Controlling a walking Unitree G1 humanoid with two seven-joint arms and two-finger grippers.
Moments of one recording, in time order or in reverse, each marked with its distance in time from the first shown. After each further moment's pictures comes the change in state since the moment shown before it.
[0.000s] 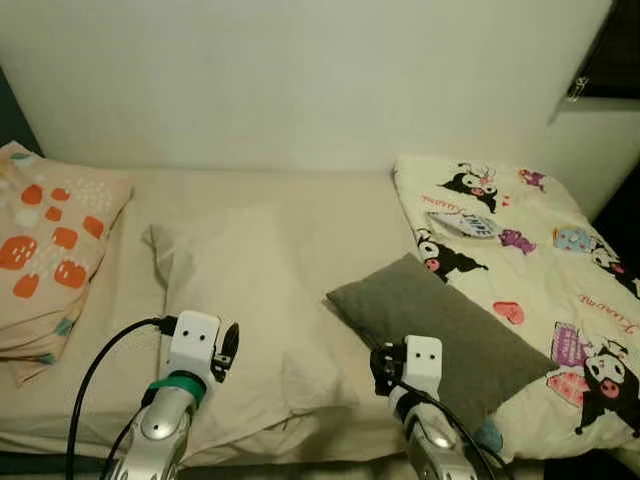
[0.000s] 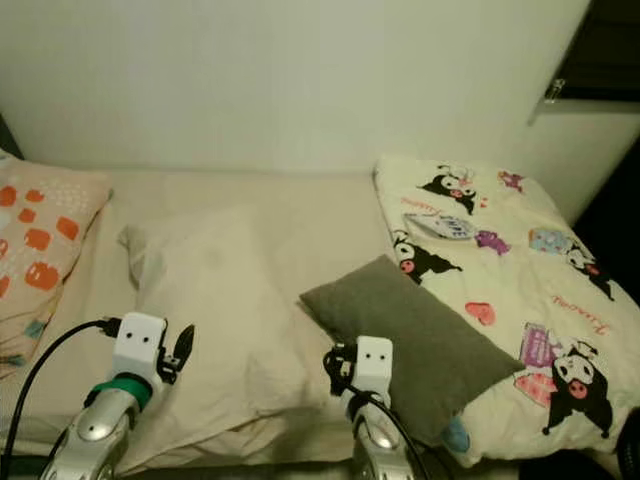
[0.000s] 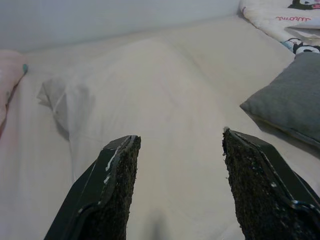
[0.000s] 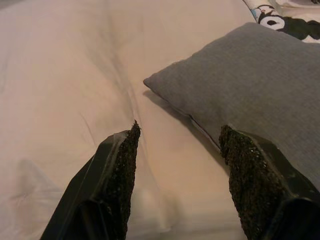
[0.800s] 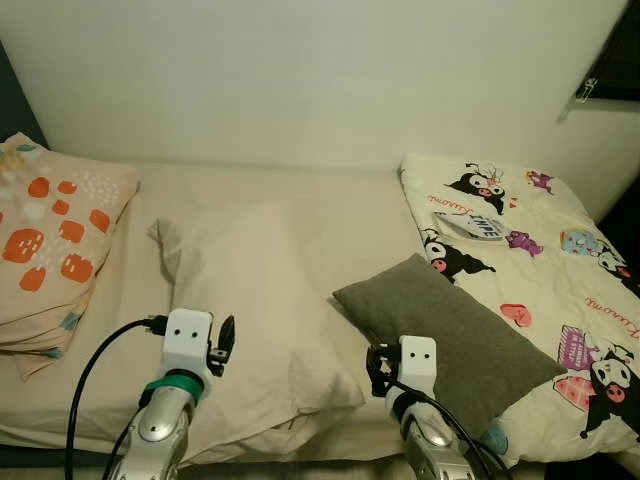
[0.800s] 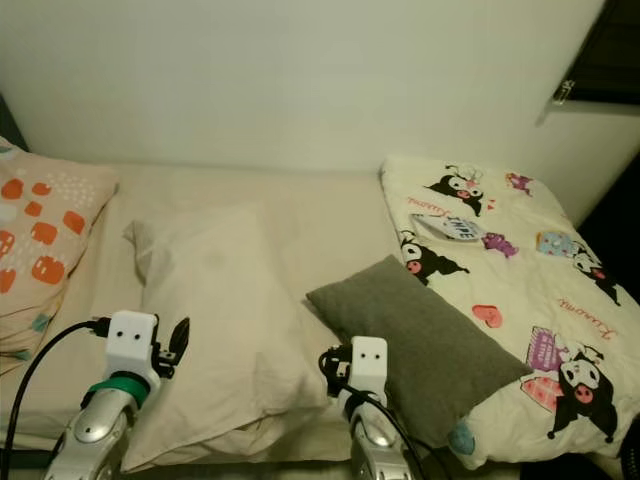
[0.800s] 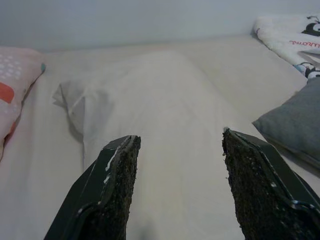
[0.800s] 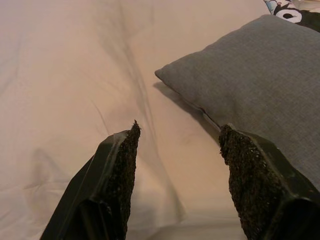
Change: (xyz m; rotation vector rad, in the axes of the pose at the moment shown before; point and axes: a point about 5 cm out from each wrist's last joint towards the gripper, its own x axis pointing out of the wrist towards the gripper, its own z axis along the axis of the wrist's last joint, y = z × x) left arm -0.001 0.006 0.006 -0.063 -0.050 0.050; right arm 0.001 0.005 -0.005 -0.009 0.034 0.019
